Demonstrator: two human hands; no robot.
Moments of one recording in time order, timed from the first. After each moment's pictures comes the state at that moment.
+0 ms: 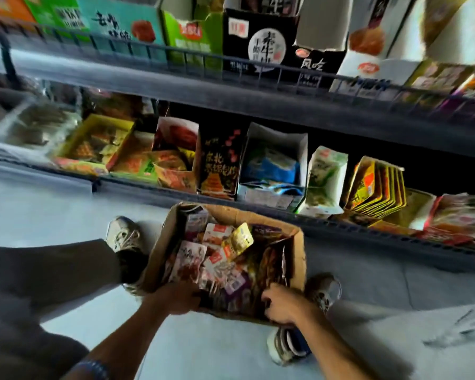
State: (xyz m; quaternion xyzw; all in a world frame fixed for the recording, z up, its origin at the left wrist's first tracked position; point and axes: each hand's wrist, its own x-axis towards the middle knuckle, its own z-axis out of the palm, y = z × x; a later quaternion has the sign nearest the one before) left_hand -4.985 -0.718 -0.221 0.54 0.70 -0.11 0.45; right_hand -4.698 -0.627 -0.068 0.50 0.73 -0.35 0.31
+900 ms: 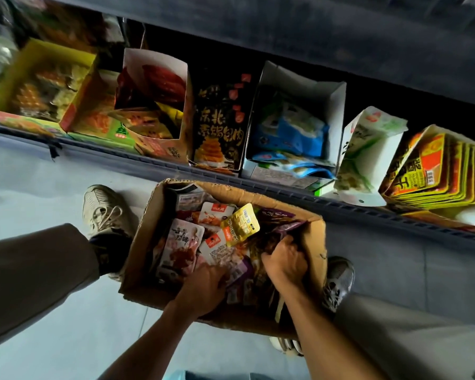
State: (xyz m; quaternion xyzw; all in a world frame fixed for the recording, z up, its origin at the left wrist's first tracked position) left_hand -4.917 -0.687 -0.180 0.60 0.67 0.12 0.42; right_hand -4.752 -0.564 -0.162 0.74 0.60 -0.21 0.21
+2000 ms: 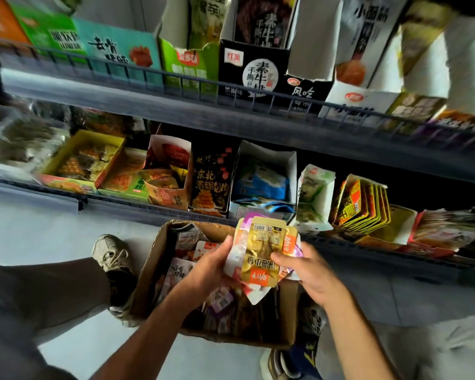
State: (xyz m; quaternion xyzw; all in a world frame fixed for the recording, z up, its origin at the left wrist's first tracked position) left_hand -4.898 -0.635 0.000 0.23 0.53 0.42 0.70; right_hand -4.695 -0.565 0.016 0.56 0.42 -0.68 -0.24
